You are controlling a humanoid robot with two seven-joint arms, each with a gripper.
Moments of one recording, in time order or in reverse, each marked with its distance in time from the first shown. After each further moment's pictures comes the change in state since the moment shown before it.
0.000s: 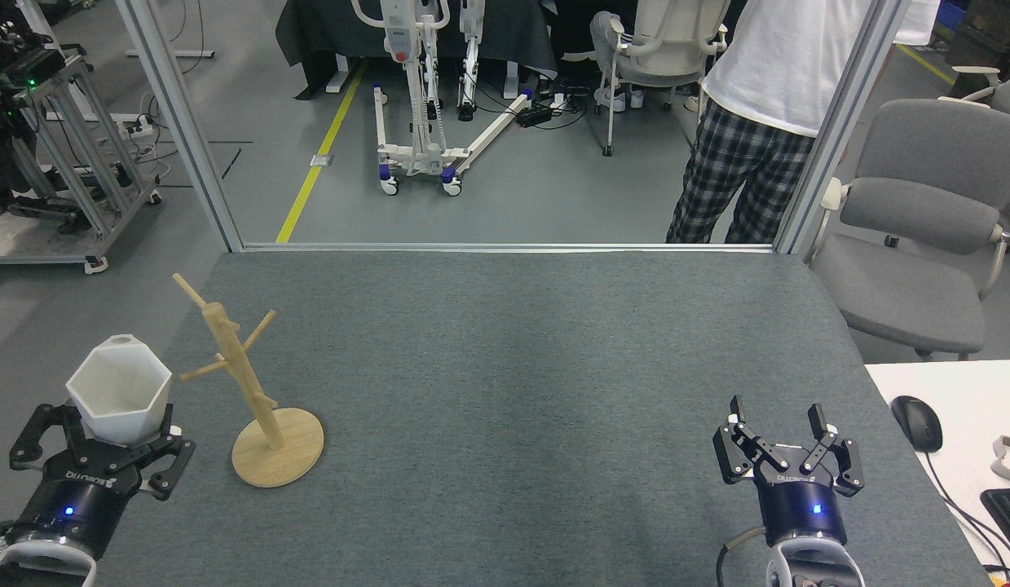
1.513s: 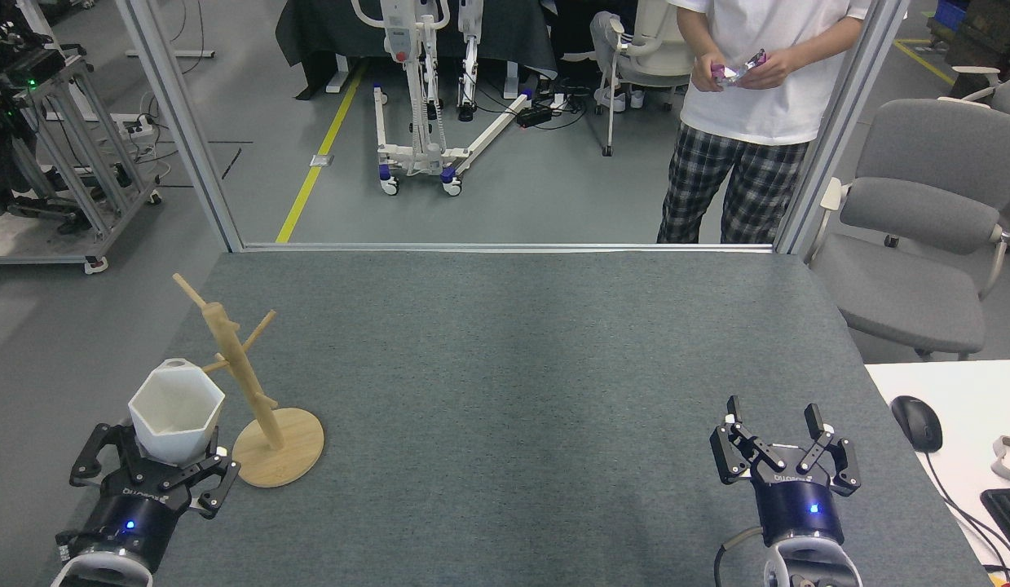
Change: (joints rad) left arm 0.035 -0.035 -0.124 0.007 -0.045 0.118 -0.041; right arm -0.002 0.001 0.006 0.004 0.000 -0.002 0.000
